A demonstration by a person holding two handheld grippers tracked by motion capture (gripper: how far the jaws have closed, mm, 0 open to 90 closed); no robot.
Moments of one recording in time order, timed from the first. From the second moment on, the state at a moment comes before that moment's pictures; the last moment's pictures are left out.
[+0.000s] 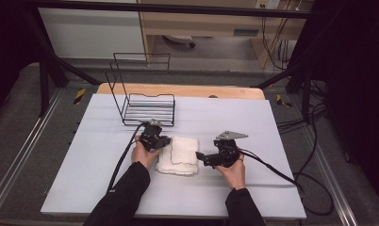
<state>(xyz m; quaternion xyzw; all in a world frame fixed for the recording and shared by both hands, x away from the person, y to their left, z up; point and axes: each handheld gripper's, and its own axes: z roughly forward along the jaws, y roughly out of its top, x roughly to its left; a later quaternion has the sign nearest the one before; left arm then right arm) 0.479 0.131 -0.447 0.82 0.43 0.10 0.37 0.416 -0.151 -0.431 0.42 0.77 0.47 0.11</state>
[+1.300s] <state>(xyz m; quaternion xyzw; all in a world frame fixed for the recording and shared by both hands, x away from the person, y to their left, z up) 0.477 0.132 -0.449 0.82 0.42 0.10 0.37 0.466 -0.120 -0.458 0.48 0.77 0.43 0.07</state>
